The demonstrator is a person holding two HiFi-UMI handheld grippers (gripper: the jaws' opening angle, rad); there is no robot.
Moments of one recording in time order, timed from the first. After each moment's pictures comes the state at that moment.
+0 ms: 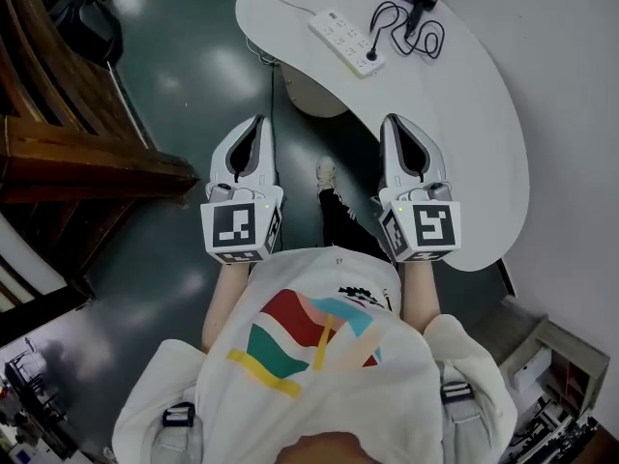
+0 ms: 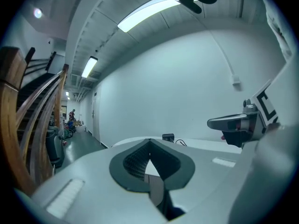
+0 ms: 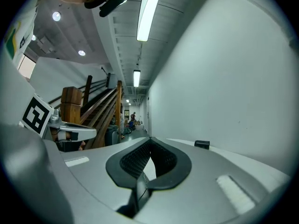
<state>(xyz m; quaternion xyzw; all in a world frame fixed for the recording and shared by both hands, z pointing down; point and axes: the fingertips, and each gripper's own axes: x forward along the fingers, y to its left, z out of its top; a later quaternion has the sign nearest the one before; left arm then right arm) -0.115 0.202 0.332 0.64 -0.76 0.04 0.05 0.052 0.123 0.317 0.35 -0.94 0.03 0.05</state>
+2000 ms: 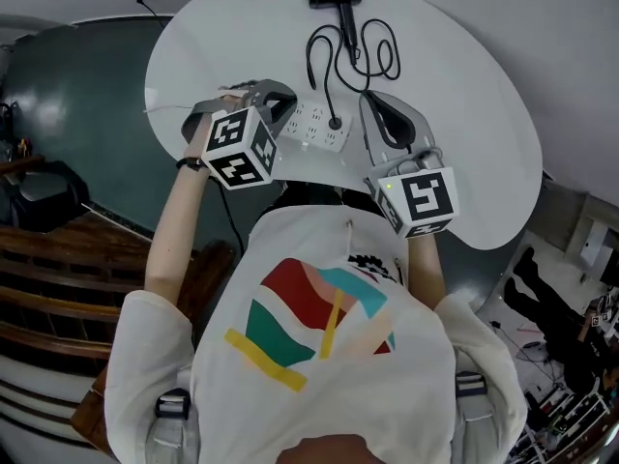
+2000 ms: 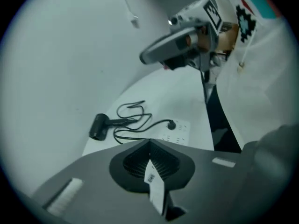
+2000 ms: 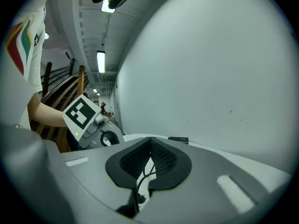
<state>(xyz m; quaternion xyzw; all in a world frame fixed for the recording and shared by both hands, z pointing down) -0.074 -0.151 0.454 0.86 -0.08 0.49 -0.14 0.015 -0.138 0.355 0.52 -0.84 0.11 0.10</state>
